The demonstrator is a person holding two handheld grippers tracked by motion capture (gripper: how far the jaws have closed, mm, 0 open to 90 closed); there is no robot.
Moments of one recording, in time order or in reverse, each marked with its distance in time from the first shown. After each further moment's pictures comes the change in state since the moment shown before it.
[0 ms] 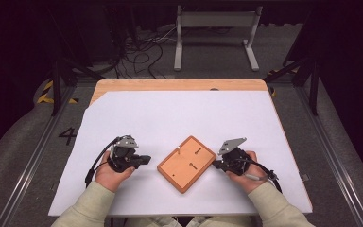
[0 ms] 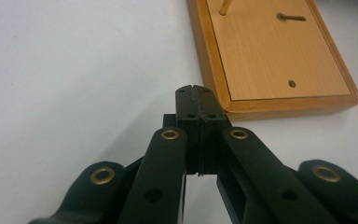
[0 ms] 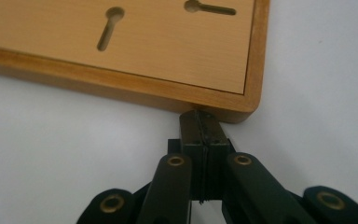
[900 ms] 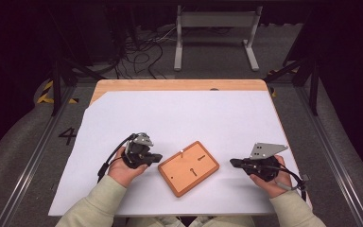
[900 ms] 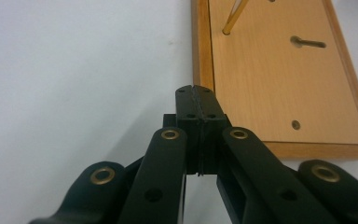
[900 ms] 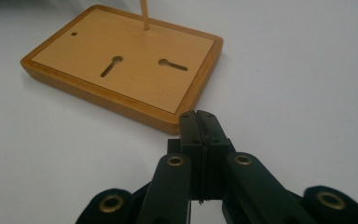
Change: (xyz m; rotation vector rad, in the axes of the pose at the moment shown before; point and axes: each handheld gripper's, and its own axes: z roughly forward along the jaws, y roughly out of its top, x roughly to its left) left arm -0.012 0.025 0.023 0.043 -0.015 0.070; right arm -0.005 -0.044 -0.067 -0.271 -0.001 -0.025
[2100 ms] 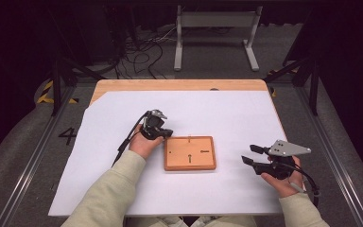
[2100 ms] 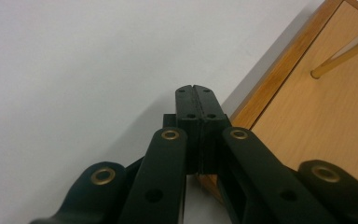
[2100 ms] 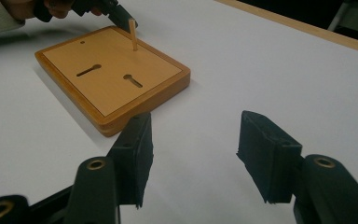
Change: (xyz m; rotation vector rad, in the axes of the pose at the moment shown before) left arm 0.065 0.062 0.067 -0.016 0.068 -0.096; right arm -0.019 -0.022 -0.027 -0.141 -0.185 0.120
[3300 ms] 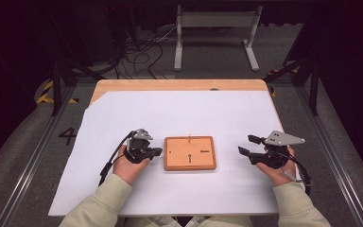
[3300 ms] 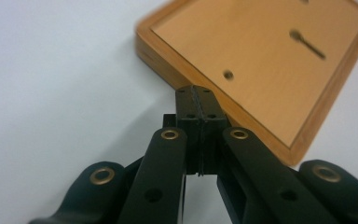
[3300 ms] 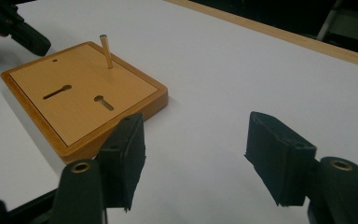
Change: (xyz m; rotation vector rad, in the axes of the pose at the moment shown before) left arm -0.035 -0.060 -0.054 -0.078 0.019 -0.035; right arm -0.020 0.007 0.022 -0.037 -0.024 0.025
